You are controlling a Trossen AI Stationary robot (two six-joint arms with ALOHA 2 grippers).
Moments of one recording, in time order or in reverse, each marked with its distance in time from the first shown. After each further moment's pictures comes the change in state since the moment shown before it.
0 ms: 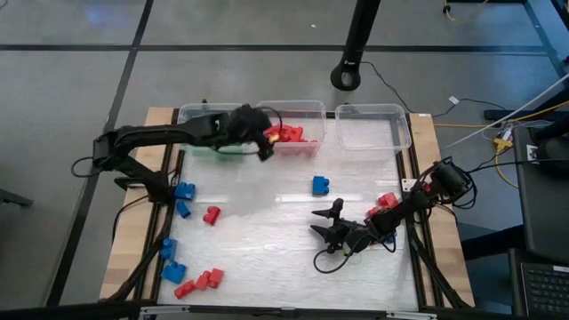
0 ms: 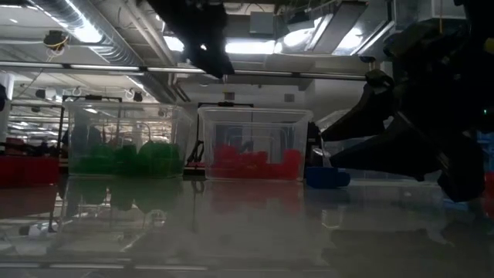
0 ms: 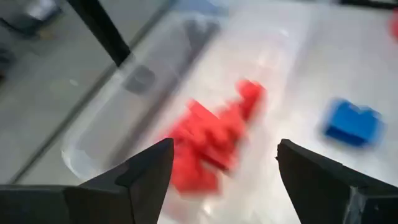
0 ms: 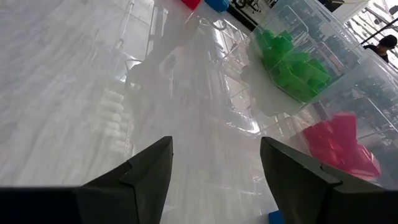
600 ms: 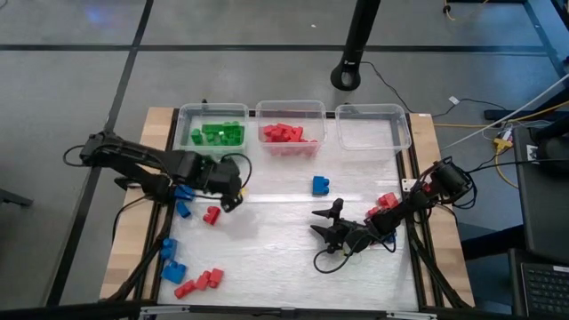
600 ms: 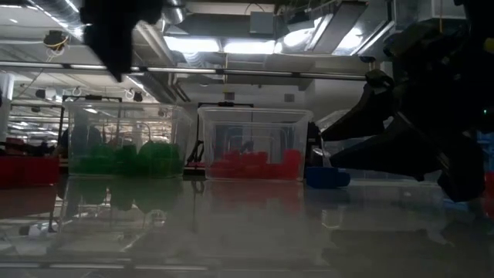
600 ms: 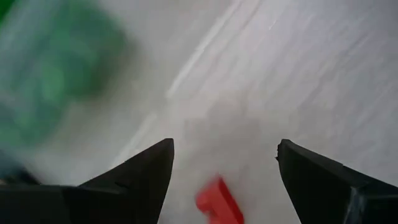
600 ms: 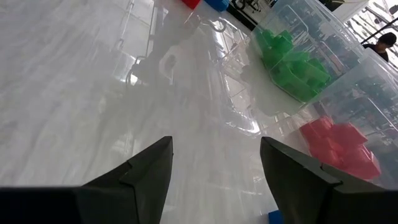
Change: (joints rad) left arm -0.466 -0.102 -0.039 -0.733 -0.008 -0.832; right arm 0.000 0.000 0.000 0.000 0.000 0.002
